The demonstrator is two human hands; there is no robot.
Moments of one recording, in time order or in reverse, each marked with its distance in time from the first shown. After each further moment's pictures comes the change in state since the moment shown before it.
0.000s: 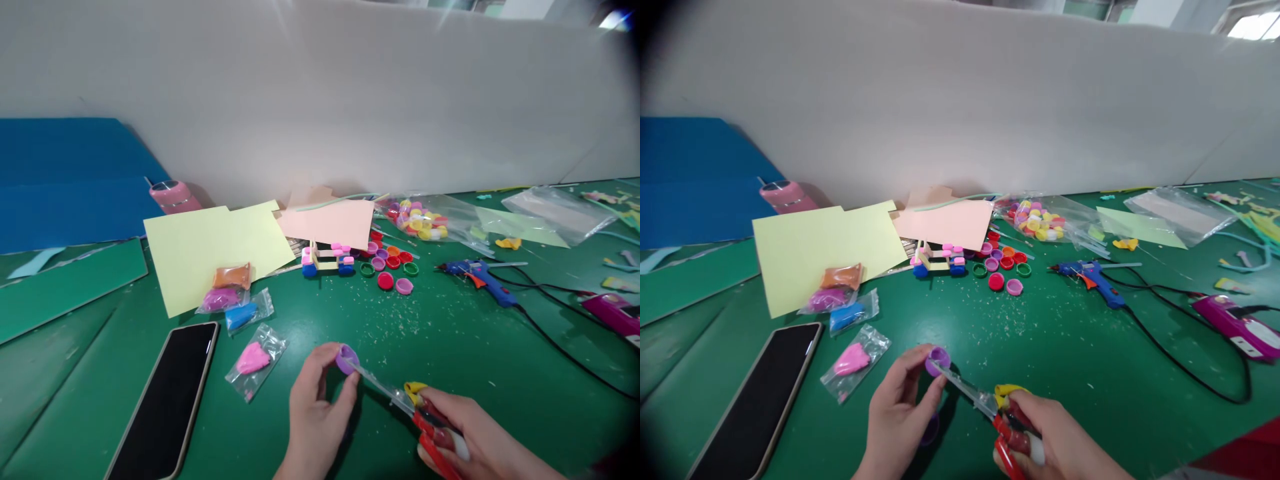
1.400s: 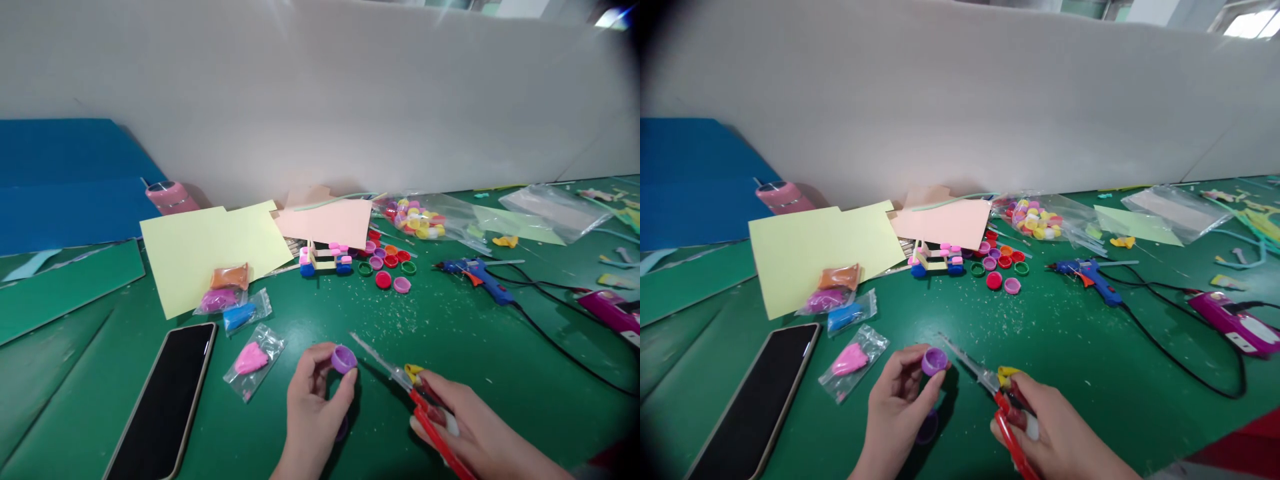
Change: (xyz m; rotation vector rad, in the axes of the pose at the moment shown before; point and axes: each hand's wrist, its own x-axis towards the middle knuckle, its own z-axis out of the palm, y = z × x) left_hand 0.005 0.002 0.001 -0.119 0.004 -0.117; right_hand 0.006 -0.004 -0.008 -0.067 0.029 -0.067
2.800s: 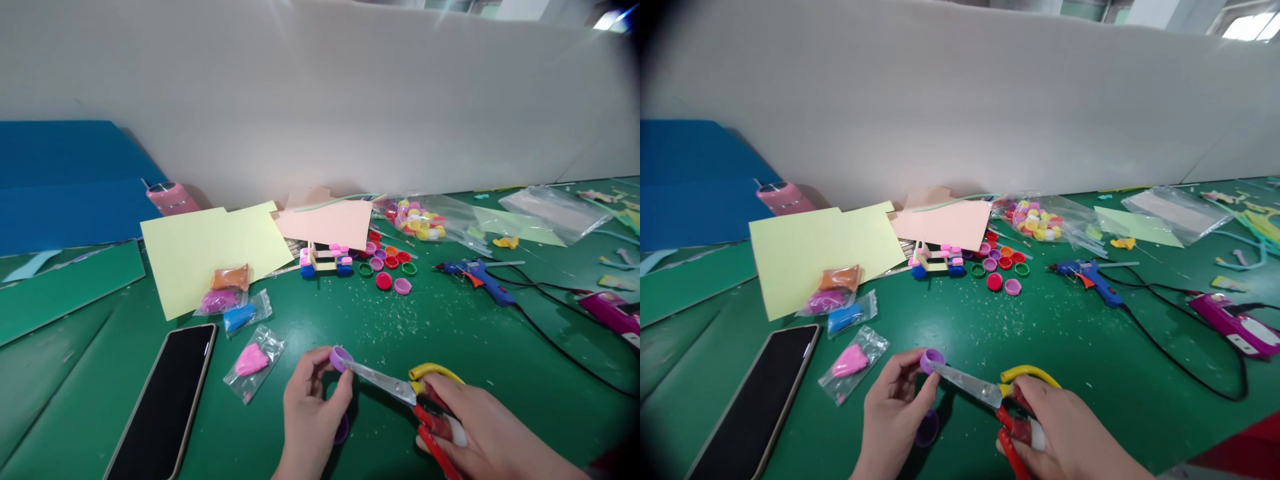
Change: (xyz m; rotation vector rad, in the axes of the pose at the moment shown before) left_hand -0.001 0.001 -0.002 0.102 0.079 -0.008; right_hand -0.002 0.002 -0.011 -0.354 -0.034 0.003
